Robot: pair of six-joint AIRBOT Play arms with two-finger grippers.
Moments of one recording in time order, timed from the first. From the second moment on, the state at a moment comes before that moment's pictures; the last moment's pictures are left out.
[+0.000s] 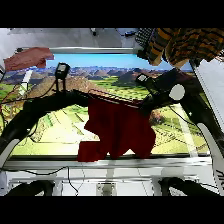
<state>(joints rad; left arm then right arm) -0.34 -1.16 1.05 -2.10 0.60 2.05 0.19 -1.23 1.25 -1.43 1.19 0.81</state>
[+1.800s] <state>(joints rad) -0.51 -1.29 1.05 -1.91 0.63 1.92 0.28 -1.17 1.08 -1.56 1.31 0.62</state>
